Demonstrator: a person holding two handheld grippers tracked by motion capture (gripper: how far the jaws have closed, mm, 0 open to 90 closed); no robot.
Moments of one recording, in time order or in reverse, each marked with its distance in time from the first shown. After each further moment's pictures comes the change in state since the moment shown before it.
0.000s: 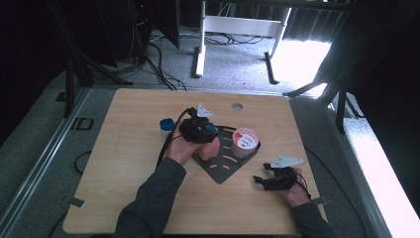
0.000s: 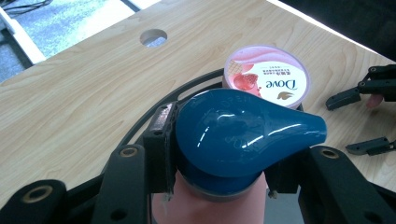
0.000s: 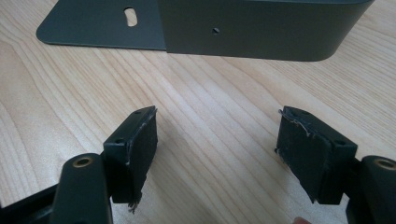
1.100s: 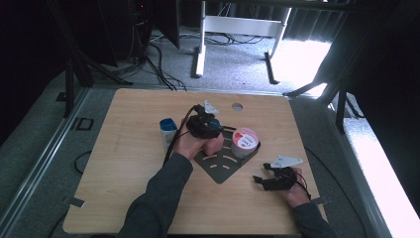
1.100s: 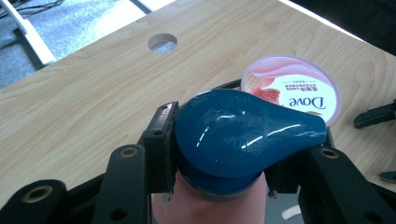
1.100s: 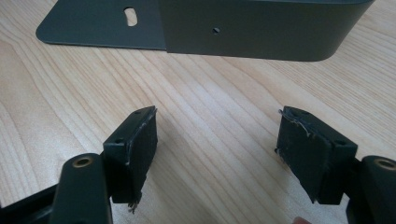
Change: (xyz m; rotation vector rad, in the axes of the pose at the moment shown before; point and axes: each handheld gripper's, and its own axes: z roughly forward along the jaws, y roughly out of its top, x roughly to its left) left arm 0.004 0.009 0.032 0.004 0.048 -0.013; right arm 0.000 0.000 0.000 0.002 0.000 0.000
